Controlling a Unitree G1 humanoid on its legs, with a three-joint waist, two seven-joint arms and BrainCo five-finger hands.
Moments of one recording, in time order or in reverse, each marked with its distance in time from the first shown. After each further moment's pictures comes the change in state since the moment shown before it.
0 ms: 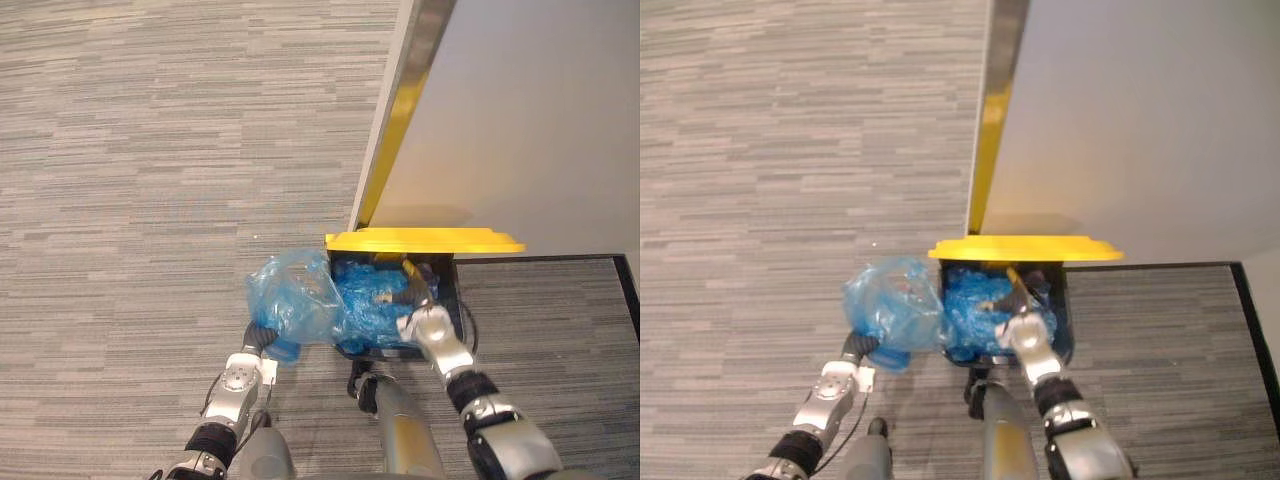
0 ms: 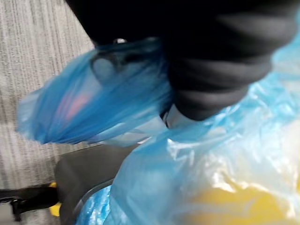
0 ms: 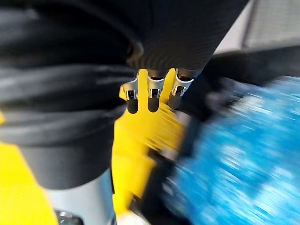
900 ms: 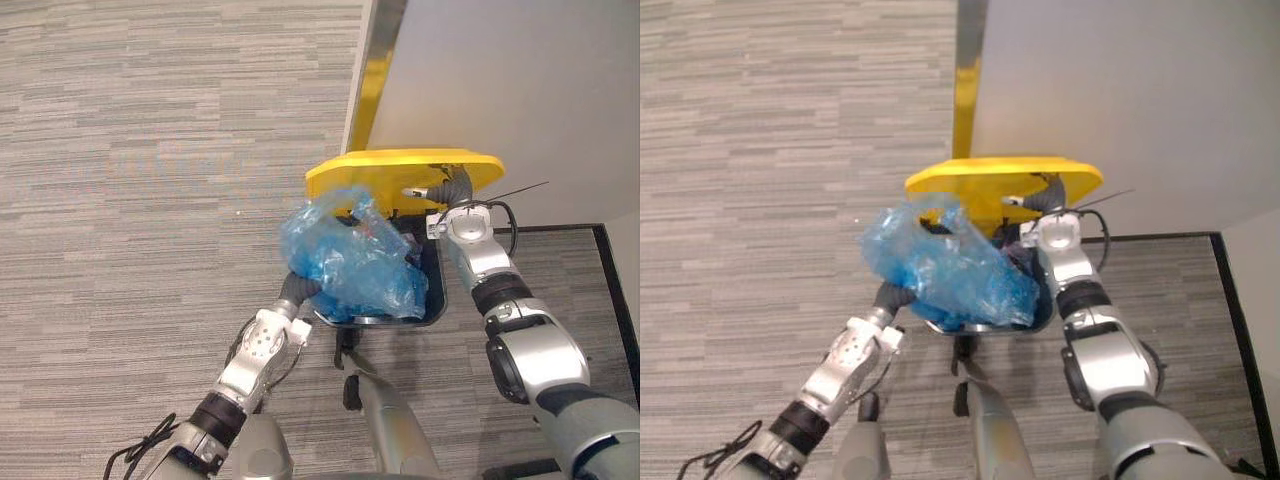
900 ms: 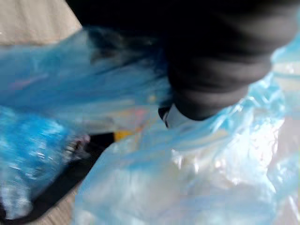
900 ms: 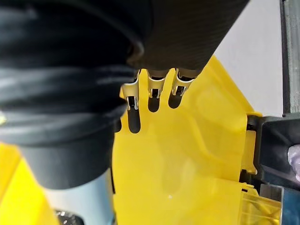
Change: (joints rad) left arm -0.168 0.036 -0.294 -0.345 -0.147 -0.034 -0.041; right arm -0.358 -0.109 0.000 0.150 0.232 0.007 -0.026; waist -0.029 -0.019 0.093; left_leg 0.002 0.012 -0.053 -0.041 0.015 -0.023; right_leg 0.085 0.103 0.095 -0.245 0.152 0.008
